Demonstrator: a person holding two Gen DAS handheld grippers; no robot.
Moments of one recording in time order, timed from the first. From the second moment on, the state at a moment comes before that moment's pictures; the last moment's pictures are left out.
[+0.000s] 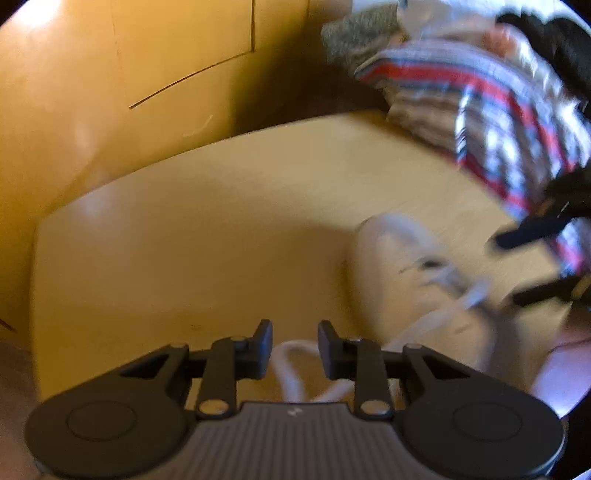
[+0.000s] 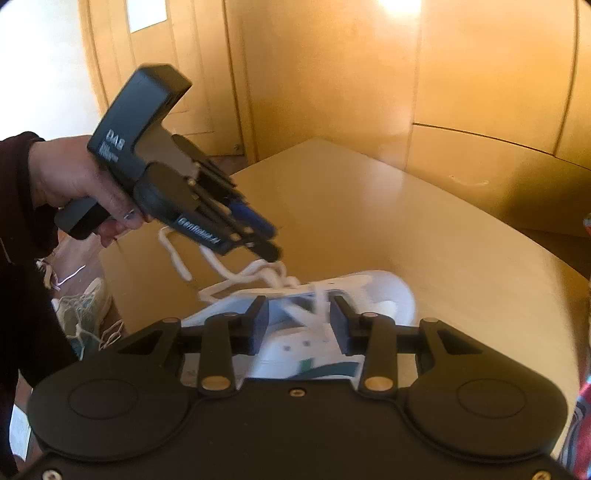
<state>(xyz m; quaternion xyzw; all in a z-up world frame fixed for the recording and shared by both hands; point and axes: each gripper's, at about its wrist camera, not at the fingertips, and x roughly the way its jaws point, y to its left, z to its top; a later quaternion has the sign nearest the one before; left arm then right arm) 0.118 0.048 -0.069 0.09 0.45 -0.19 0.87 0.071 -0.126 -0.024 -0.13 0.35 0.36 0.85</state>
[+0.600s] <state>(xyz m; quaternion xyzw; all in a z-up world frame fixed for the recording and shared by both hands) 0.115 0.043 -0.099 0.08 0.45 -0.19 0.87 0.074 -0.126 -0.031 -0.12 0.37 0.36 0.85</state>
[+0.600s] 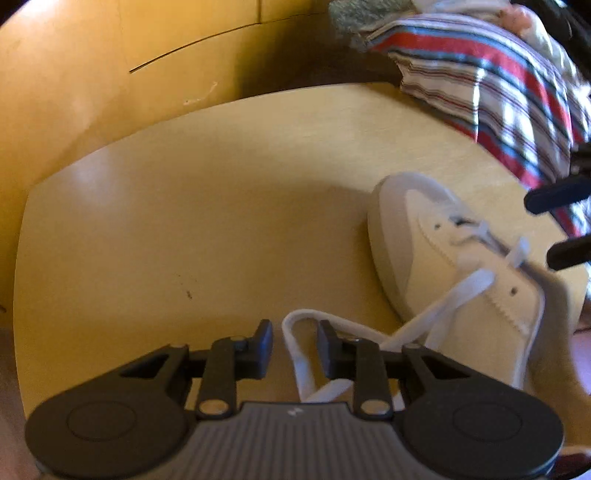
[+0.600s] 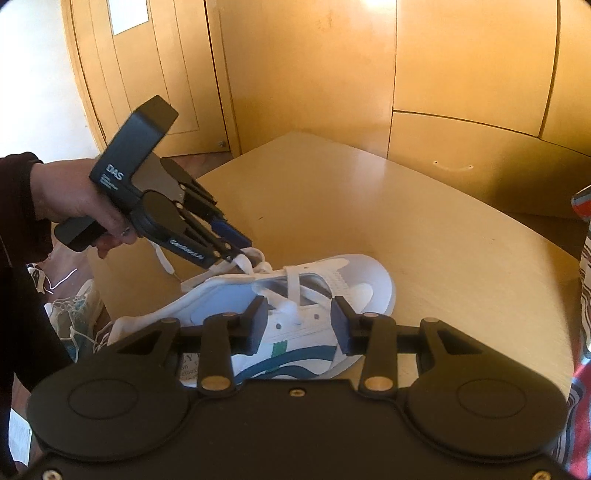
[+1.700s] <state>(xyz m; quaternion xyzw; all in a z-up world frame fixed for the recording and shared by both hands) 0.068 0.034 0.016 0.01 0.25 -0.30 0.92 0.097 -0.102 -0.035 -0.18 0.30 0.34 0.87</state>
